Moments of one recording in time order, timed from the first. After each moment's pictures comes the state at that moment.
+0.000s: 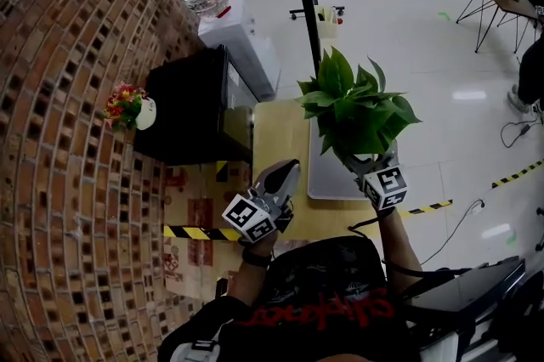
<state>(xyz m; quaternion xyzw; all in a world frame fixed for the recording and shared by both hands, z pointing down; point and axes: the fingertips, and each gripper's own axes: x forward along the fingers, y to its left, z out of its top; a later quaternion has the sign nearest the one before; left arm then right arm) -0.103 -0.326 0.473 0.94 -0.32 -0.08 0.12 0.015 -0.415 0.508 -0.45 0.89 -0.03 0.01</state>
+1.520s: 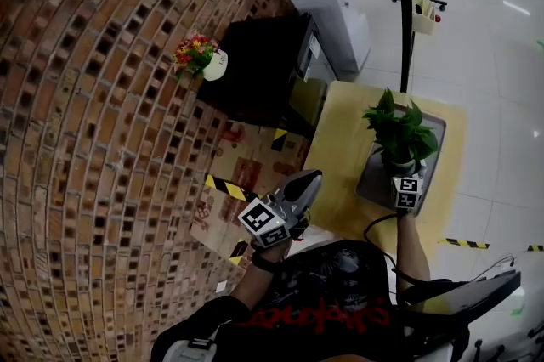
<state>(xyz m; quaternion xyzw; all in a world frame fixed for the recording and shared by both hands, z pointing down) -0.147 -0.304 0.503 0.88 -0.46 -0.01 0.15 -0.016 -0.468 0.824 -0.44 0.87 -0.16 -0.15</state>
